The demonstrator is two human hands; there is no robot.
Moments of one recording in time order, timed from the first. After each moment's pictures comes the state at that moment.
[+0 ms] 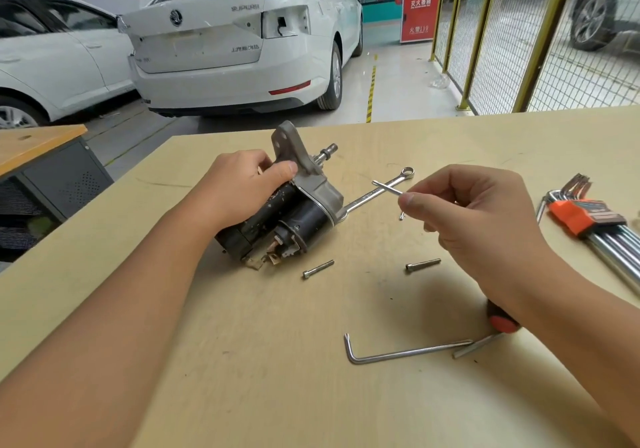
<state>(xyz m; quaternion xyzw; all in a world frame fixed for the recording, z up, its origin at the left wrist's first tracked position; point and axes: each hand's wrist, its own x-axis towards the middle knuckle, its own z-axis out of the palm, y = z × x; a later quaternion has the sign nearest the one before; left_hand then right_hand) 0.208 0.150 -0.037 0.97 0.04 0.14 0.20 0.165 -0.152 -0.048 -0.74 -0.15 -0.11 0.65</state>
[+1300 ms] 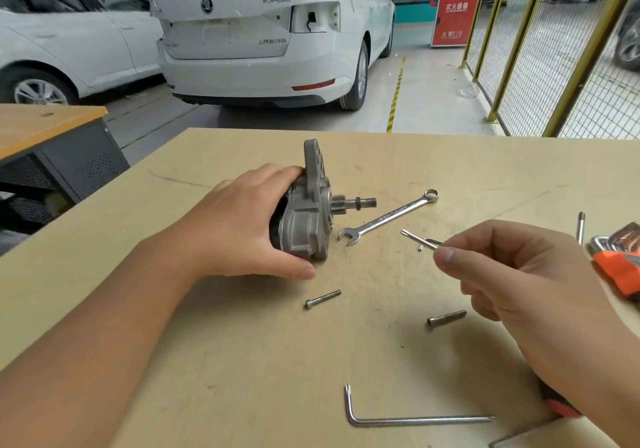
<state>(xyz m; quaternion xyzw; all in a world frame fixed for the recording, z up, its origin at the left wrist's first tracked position) 0.170 0.142 -0.032 0.99 -0.09 0.07 0.10 0.168 -0.170 -0.054 -0.75 -0.14 -0.02 0.65</state>
